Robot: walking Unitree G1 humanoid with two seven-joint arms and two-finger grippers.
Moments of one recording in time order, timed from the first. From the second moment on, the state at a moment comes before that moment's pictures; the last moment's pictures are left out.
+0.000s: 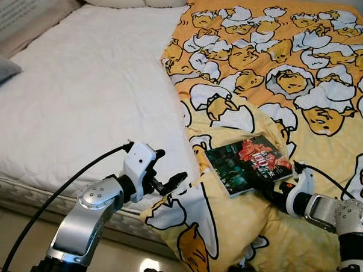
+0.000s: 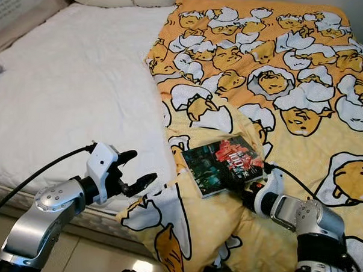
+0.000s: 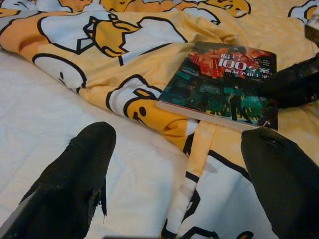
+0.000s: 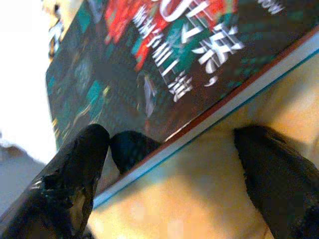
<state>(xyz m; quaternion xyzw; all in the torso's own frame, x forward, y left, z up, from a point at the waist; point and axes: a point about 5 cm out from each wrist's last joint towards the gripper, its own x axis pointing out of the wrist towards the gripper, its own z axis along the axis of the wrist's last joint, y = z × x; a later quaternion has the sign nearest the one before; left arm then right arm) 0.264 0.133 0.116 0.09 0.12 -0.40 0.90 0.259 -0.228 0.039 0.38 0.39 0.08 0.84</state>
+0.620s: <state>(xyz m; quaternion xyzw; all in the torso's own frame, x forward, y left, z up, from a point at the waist) 0.264 0.137 0.116 0.10 0.13 -0.41 0.90 0.273 -0.222 0.059 0.47 0.28 0.09 0.83</state>
